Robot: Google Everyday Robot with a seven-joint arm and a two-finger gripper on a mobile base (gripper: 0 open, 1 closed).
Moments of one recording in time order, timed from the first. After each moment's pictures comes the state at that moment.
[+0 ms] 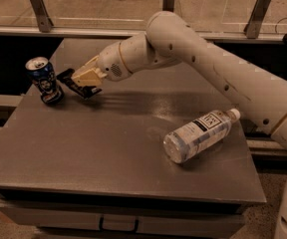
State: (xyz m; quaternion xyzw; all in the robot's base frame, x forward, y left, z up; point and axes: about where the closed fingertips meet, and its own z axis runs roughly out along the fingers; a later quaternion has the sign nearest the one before) arm 0.611 0.162 0.882 -0.57 0.63 0.37 0.39
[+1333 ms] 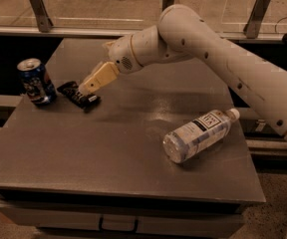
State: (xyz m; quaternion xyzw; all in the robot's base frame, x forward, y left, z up) arm 0.633 0.135 0.896 -0.55 0.64 0.33 0.42
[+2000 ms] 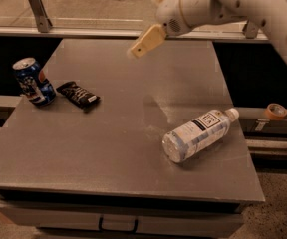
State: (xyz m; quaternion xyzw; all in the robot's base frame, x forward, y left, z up) arm 0.691 0.003 0.978 -0.55 0.66 0.16 0.49
